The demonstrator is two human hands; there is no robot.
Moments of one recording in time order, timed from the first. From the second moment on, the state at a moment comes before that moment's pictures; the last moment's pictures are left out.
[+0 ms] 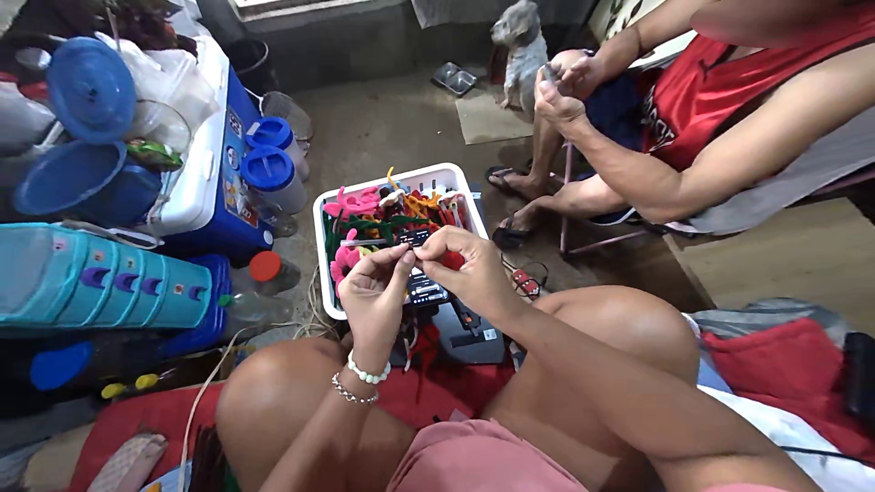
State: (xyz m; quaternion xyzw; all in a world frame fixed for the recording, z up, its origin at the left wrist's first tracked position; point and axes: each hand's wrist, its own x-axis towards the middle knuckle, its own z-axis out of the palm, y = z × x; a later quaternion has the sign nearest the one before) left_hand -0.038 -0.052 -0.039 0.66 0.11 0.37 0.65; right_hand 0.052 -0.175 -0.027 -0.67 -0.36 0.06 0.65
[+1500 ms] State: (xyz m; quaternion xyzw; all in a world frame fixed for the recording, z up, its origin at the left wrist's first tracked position) left_hand -0.045 -0.053 -0.022 0.58 0.19 0.20 0.77; right_hand 0.067 -0.185 -0.015 -0.76 -0.49 -0.09 0.41
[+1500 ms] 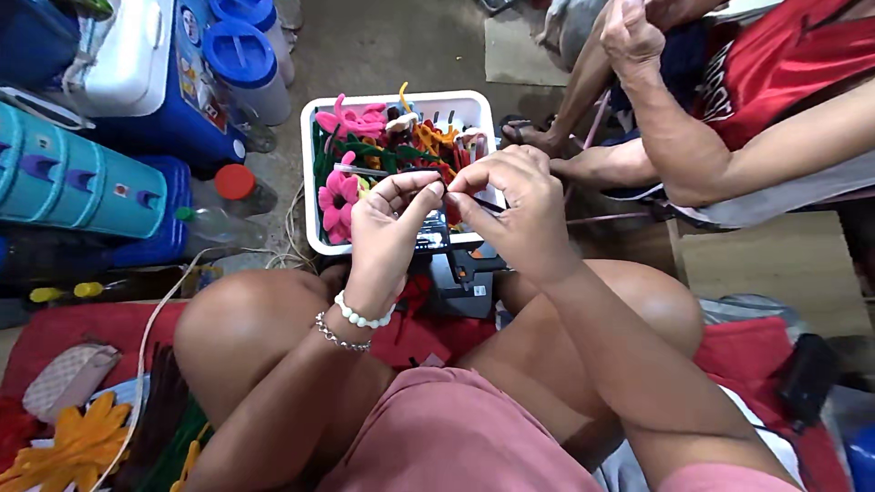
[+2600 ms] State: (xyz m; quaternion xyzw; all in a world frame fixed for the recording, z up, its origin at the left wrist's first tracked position) left_hand -0.044 -0.033 -0.020 0.75 0.09 0.08 0.65; right_hand 0.095 -0.199 -0.011 -0.72 -0.59 -0.17 0.31
